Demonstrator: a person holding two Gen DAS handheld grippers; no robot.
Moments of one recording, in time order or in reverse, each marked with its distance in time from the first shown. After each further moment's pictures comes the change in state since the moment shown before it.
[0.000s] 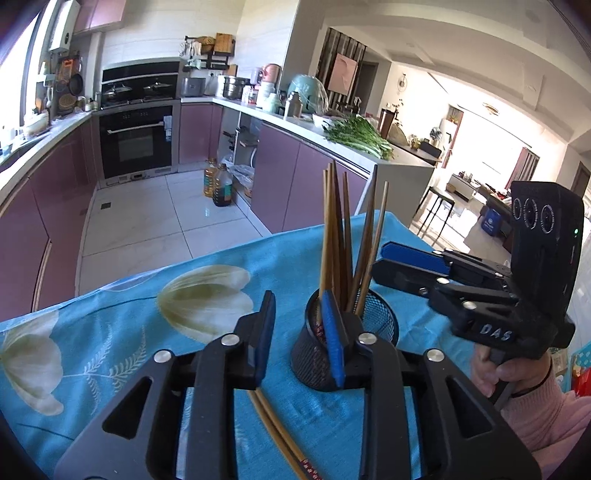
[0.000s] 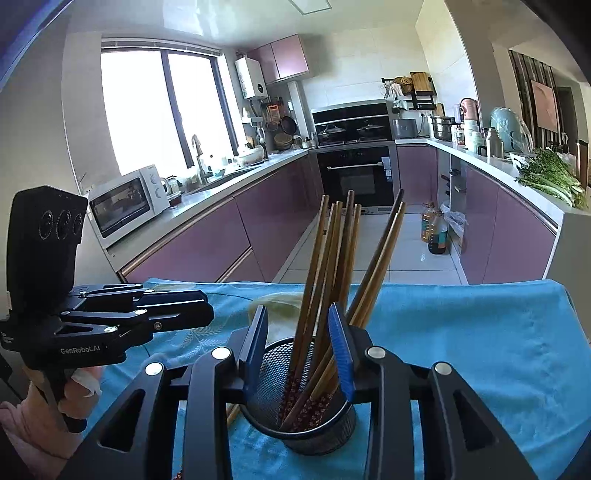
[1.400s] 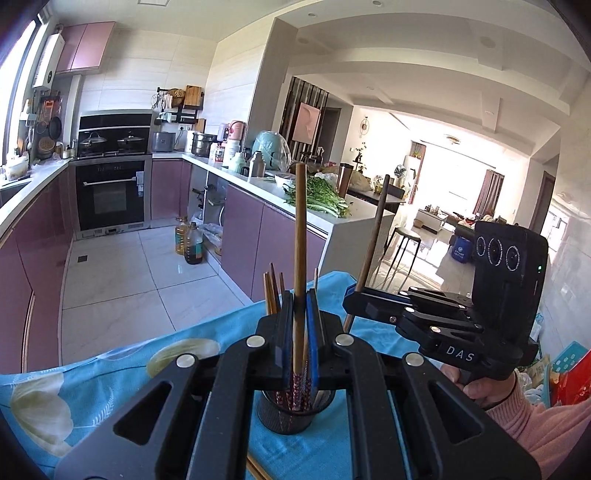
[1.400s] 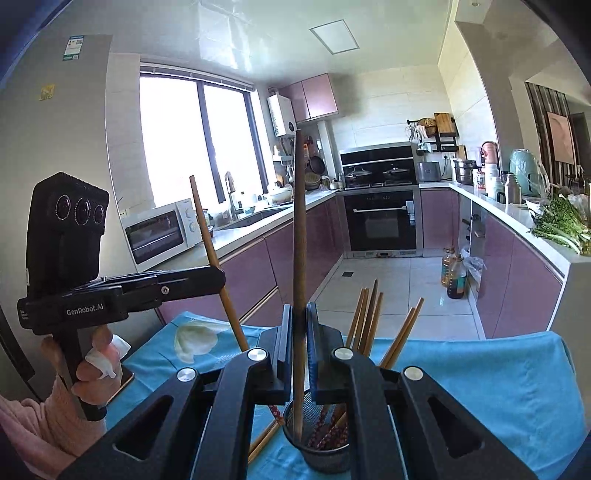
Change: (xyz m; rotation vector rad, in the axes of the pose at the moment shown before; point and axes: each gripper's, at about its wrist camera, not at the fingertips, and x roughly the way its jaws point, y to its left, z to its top) left arm -0.071 -0.041 0.049 0.070 -0.197 -0.119; right arm -0.048 0.008 0.041 -0.051 -0.147 0.064
